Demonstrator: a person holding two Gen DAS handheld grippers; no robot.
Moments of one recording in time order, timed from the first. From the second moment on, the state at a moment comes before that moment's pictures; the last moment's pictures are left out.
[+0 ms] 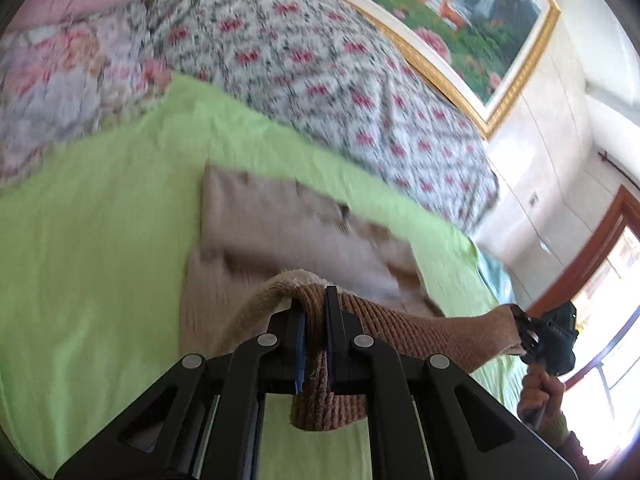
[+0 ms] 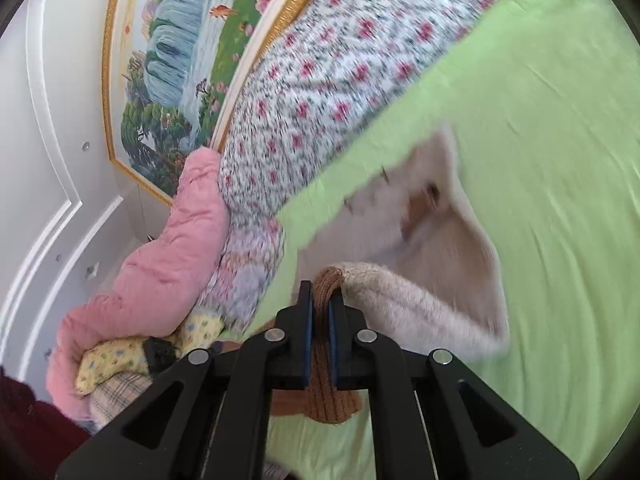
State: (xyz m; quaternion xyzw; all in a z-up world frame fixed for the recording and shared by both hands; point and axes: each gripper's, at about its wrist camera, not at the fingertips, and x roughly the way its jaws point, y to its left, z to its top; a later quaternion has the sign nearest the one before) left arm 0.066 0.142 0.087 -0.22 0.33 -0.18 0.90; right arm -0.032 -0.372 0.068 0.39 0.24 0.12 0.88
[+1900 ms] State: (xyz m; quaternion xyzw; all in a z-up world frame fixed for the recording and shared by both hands) left arm 0.339 0.001 -0.021 -0.03 0.49 -0.24 0.84; right arm 0.302 -0.322 -0.037 0.11 0.52 0.09 0.84
